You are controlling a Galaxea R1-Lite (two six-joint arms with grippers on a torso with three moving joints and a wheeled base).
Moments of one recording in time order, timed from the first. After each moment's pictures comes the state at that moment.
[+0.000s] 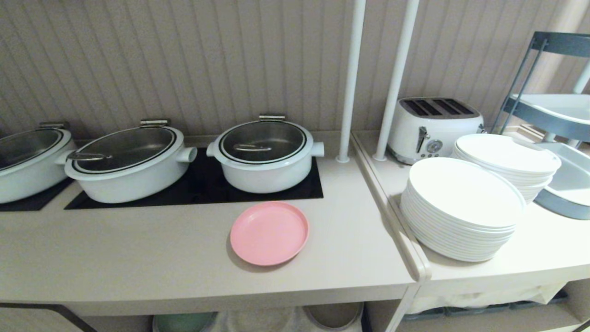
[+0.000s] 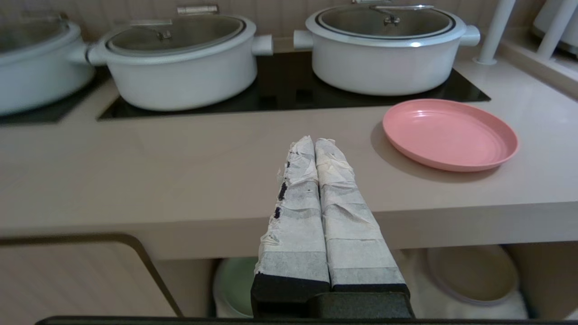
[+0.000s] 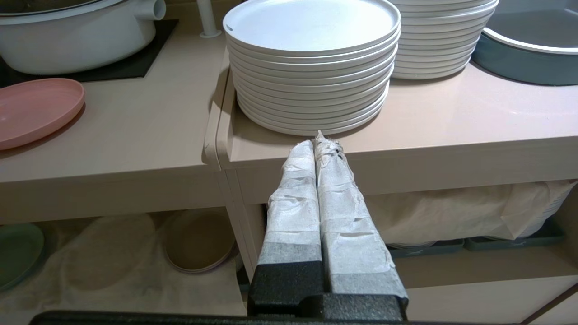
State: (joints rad) left arm 0.00 0.00 -0.04 -0.06 0.02 0.02; right arm 0.01 0.00 0.00 0.00 -0.02 0.05
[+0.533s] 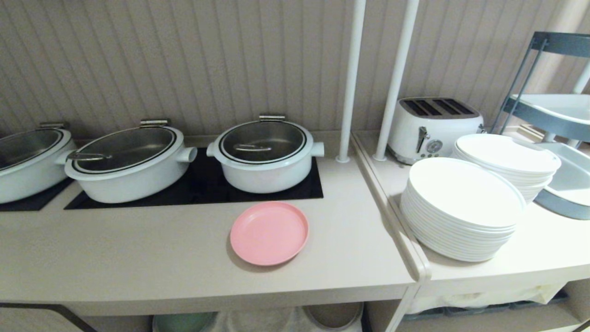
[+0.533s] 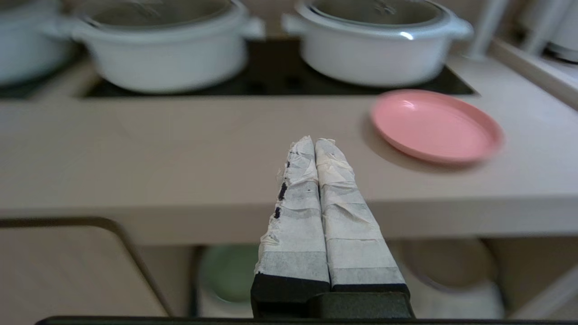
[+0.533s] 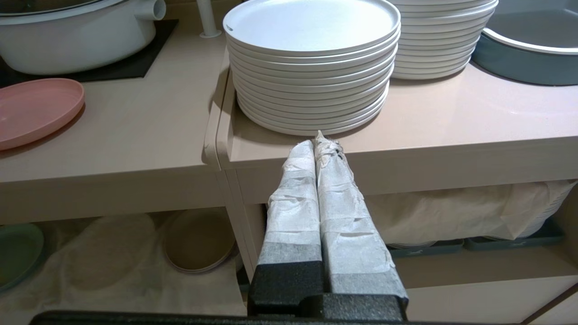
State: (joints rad) left arm 0.00 0.00 -0.04 -0.02 -0.01 -0.04; right arm 0.01 0.00 0.00 0.00 -0.02 0.05
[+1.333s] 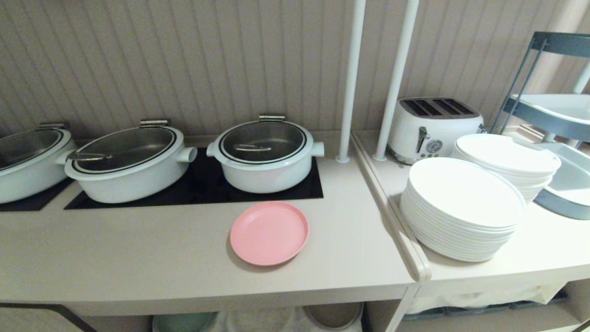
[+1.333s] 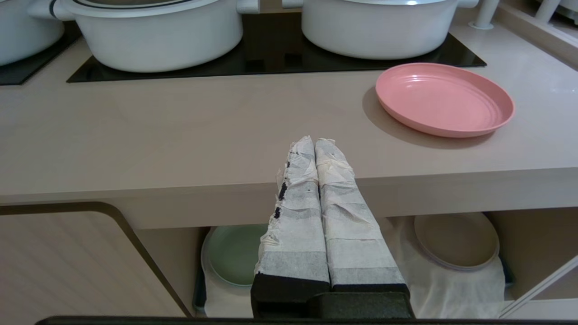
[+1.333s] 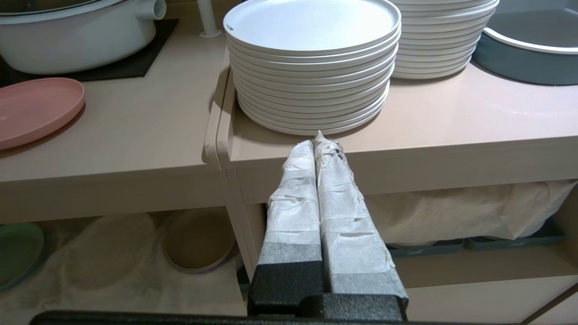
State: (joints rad) left arm 0.00 0.00 0.00 -0.01 -0.01 0.00; right arm 0.01 0.00 0.00 0.00 -0.02 0.05
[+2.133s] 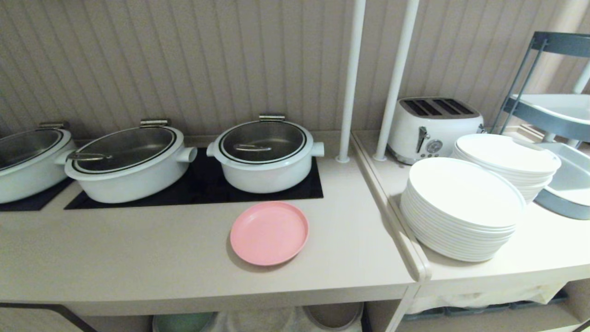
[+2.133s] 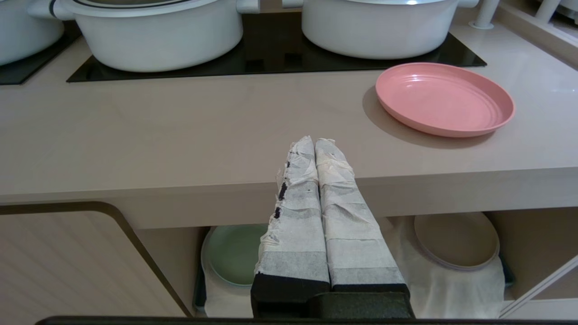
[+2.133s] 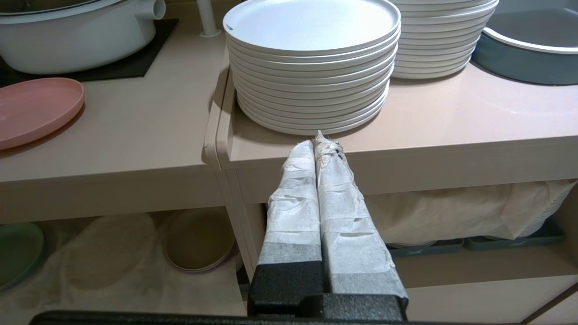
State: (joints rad) left arm 0.00 0.00 0.00 -0.01 -0.01 0.00; right arm 0.01 0.00 0.00 0.00 -0.02 0.05
